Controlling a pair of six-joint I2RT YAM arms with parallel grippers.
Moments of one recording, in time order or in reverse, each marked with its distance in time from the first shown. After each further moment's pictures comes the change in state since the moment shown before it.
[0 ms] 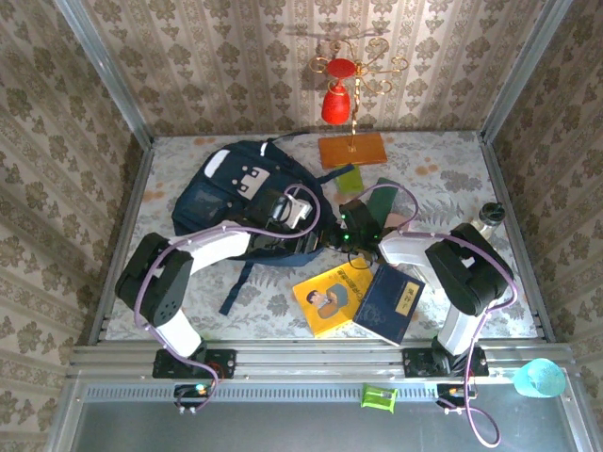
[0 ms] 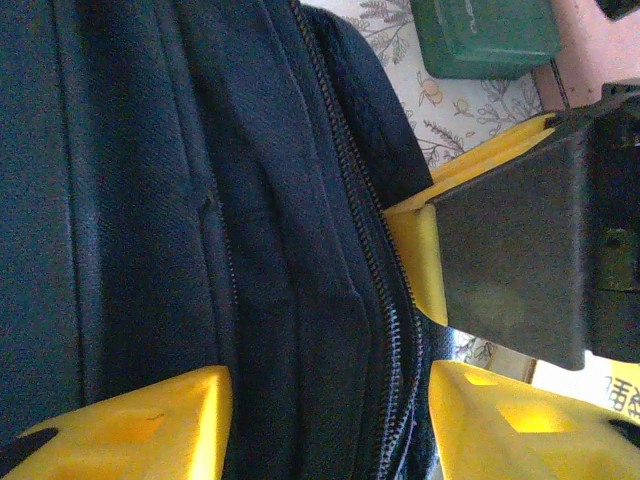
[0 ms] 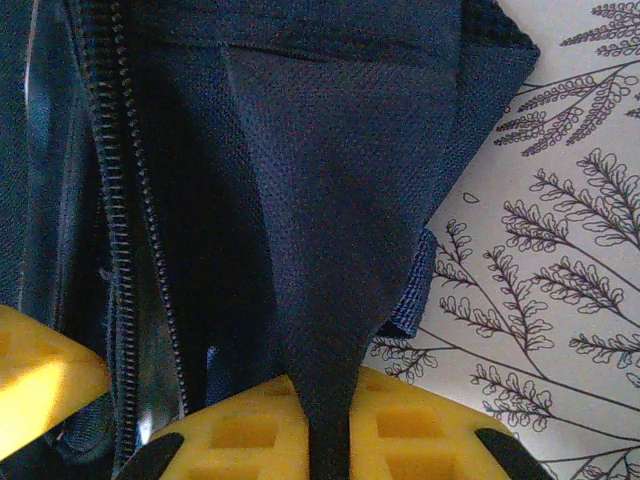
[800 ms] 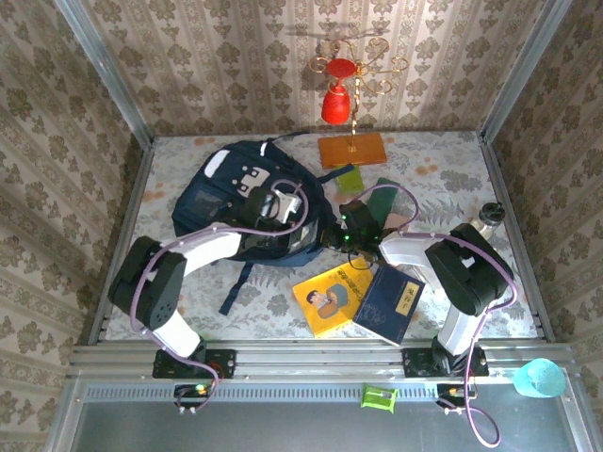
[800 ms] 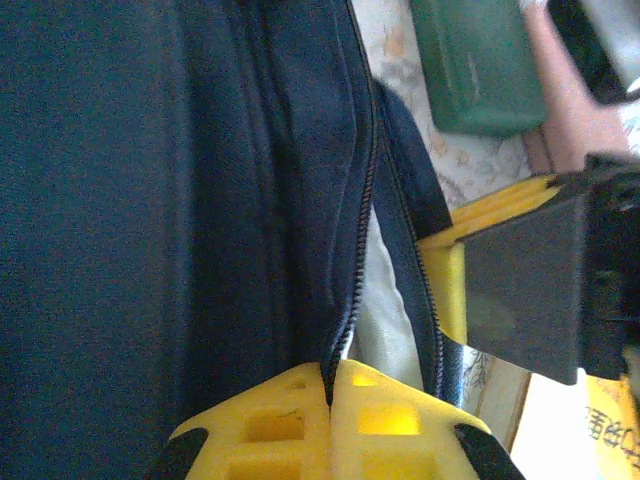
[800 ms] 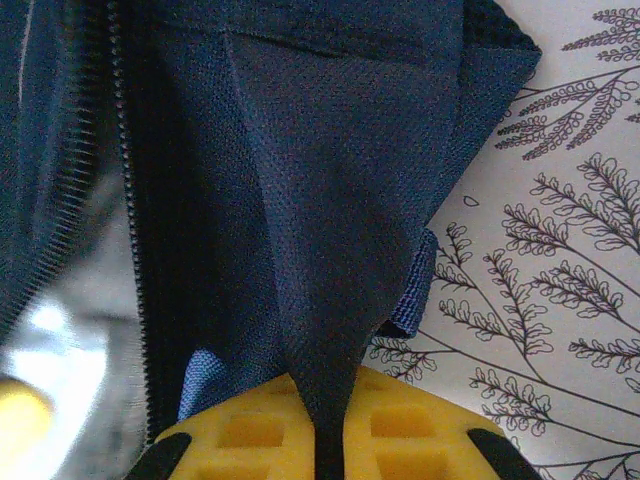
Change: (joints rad) left arm 0.088 -0.070 -0.069 0.108 0.059 -0.067; right arm -0.001 -0.003 -0.012 0.015 0.002 -0.013
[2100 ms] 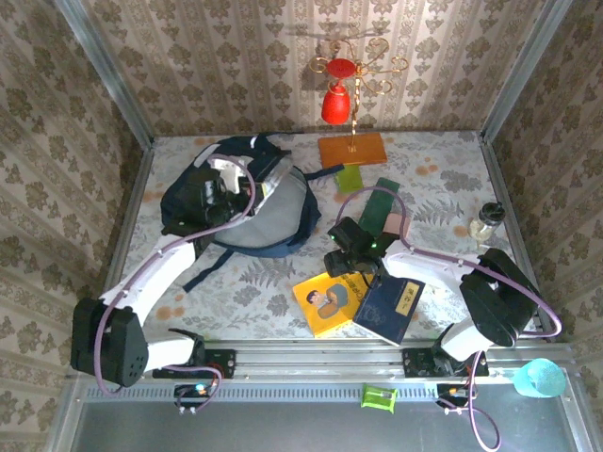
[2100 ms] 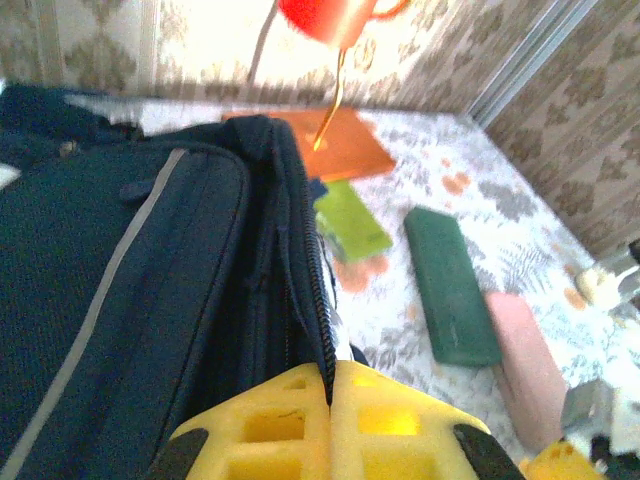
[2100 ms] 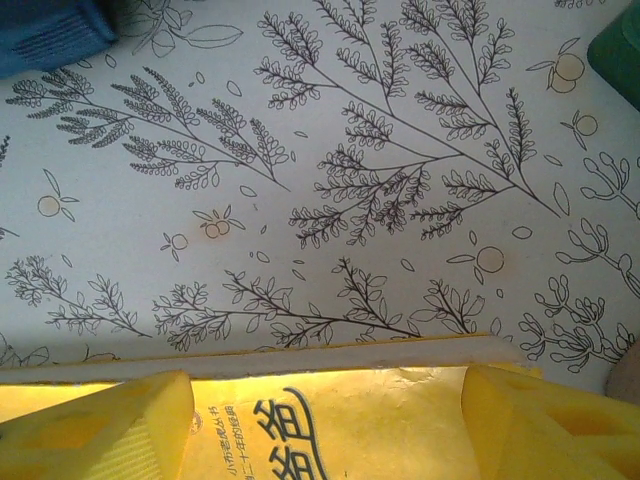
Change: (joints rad) left arm 0.215 -0.354 -0.014 0.086 -0.022 -0.053; right arm 0.189 -0.217 0.048 -0.596 0.323 -0.377
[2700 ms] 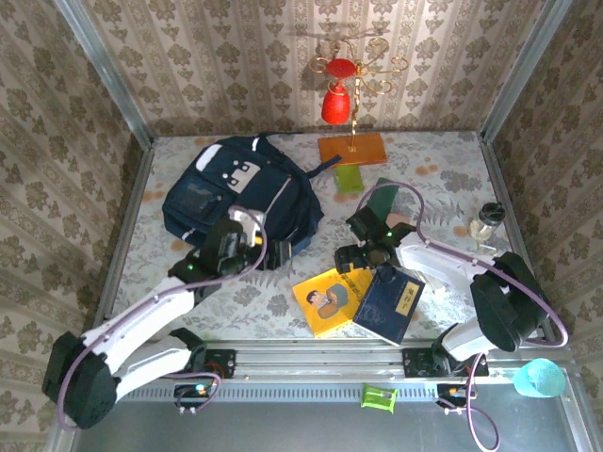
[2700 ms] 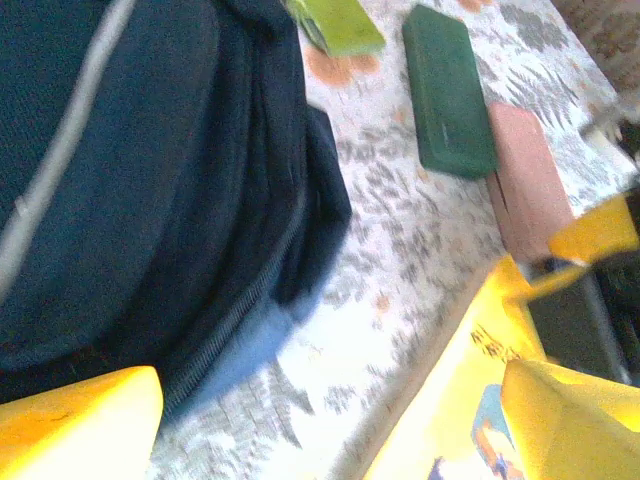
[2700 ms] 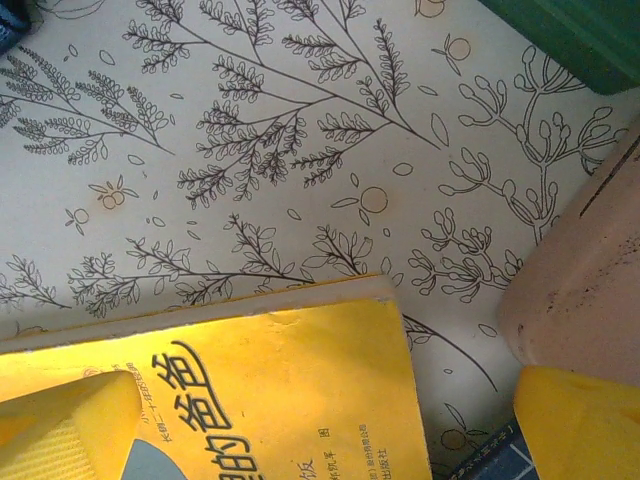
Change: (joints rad) left arm -0.311 -0.281 -0.321 -0.208 -0.235 -0.144; right arm -0.145 -0.045 0.006 -0.139 -0.112 0.003
